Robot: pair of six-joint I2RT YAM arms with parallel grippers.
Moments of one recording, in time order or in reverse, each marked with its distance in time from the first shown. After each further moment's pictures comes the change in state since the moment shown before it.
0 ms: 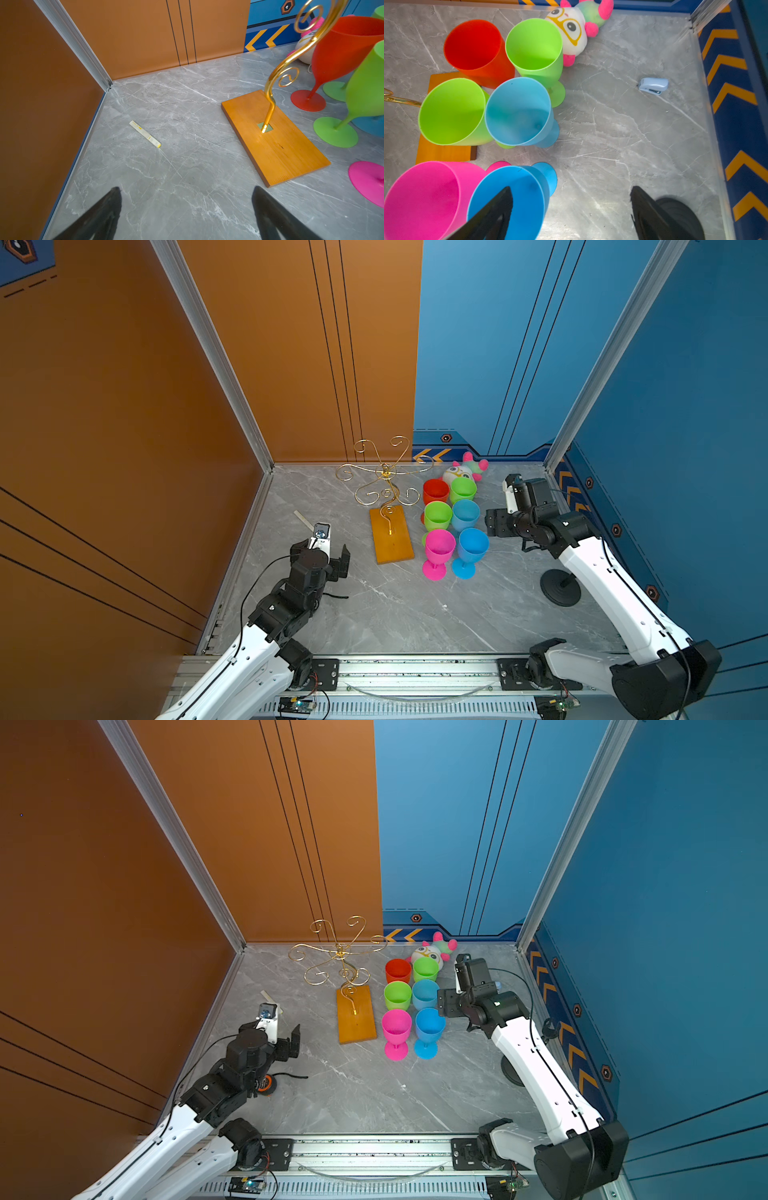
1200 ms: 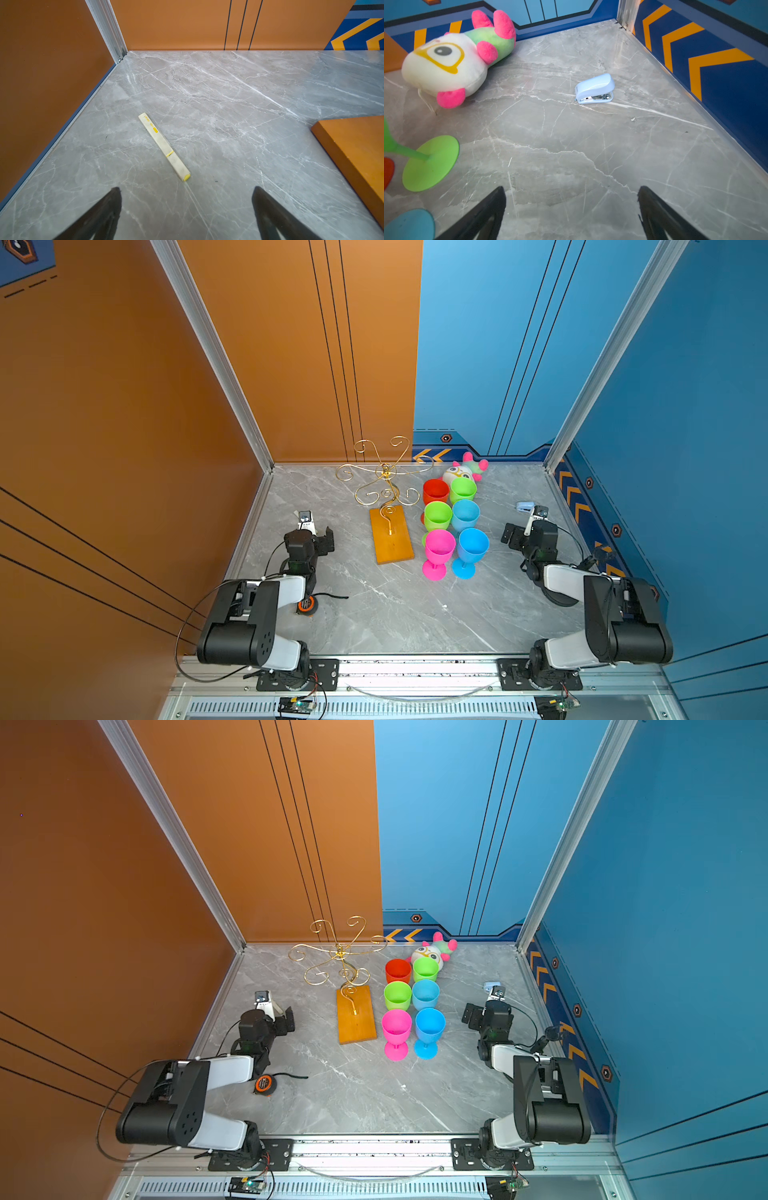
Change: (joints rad) left arm 0.468 0.818 -0.179 1.081 0.308 0.061; right arm -0.312 0.274 -0.745 1.325 -0.012 -0.024
